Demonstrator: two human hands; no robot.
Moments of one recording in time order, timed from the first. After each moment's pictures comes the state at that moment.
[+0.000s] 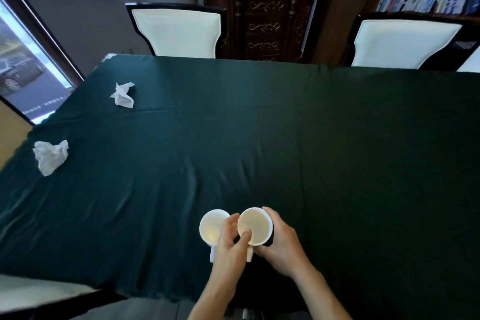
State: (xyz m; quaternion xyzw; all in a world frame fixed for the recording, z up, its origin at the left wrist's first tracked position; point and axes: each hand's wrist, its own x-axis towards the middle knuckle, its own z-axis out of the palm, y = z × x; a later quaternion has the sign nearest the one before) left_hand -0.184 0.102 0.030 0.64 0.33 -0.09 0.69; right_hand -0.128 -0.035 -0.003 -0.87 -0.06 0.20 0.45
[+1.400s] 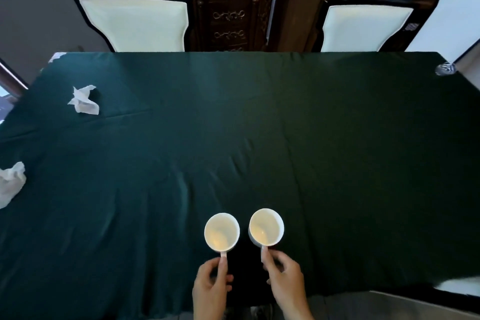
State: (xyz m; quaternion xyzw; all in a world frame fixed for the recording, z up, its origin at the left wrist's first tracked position) left_hand -0.230 0.164 -0.057 0.66 0.38 -0.06 0.64; right_hand -0.206 0.007 -0.038 -0.77 0.28 0.15 0.56
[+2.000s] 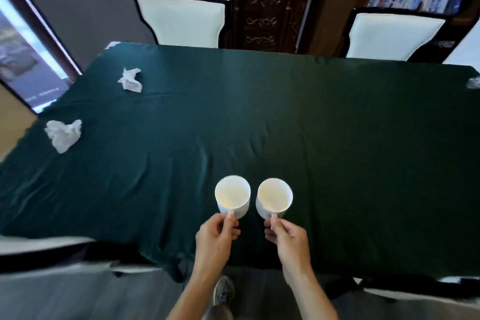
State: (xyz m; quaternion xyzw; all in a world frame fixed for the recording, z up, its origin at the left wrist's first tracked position) left_hand -0.267 0.159 0.008 0.75 0.26 0.03 0.61; right_hand -0.237 0.003 0.004 -0.70 0.22 0.10 0.67
